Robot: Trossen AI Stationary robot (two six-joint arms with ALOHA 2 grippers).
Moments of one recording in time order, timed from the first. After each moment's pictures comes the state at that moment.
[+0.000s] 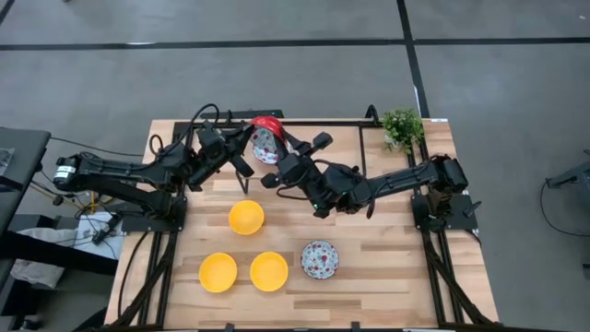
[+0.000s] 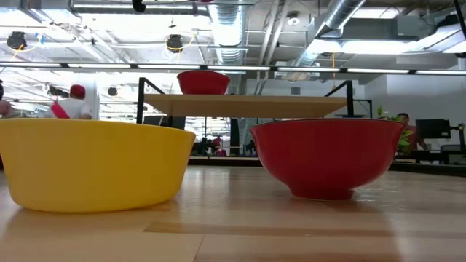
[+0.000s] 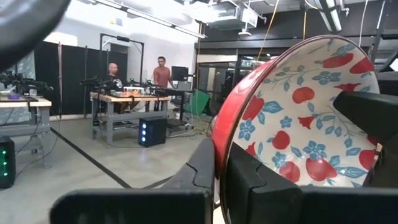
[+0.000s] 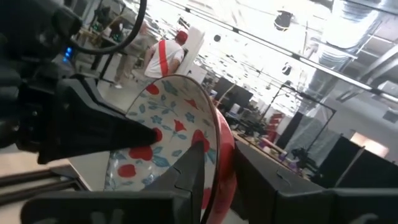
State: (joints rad) left arm -0.07 1.02 0.75 0.58 -0.70 0.13; right arm 0.19 1.87 1.66 0.62 1.14 -0.94
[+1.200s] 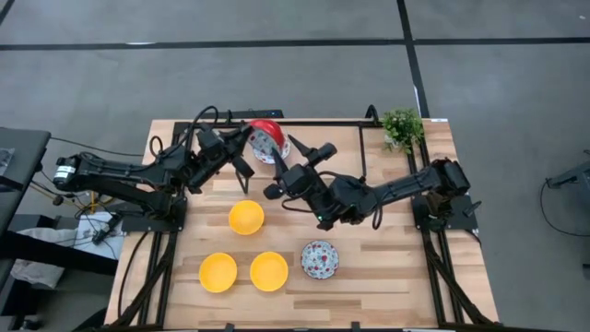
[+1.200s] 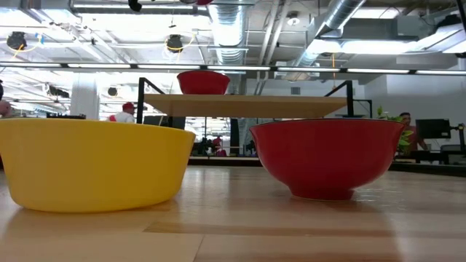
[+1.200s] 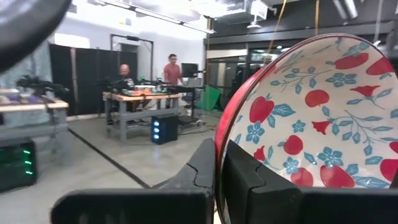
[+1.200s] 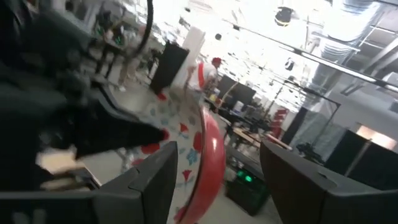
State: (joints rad) left arm -0.07 1.02 0.75 0.56 -0.78 0.18; right arm 0.28 1.87 1.66 0.68 1.19 -0.95
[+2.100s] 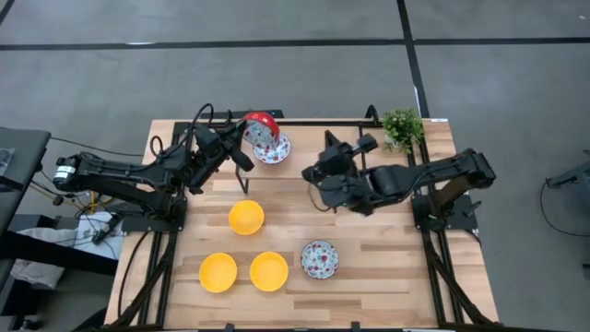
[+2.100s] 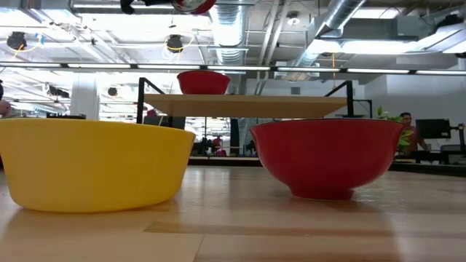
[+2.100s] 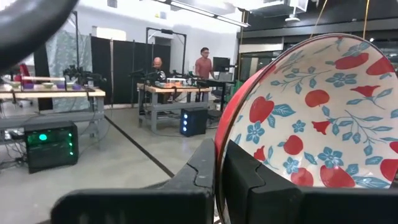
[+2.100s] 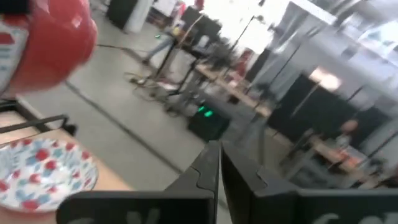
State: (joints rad) left arm -0.07 1.02 0.75 0.54 -0.92 0.14; right arm 0.25 1.63 1.65 -0.63 1.45 0.06
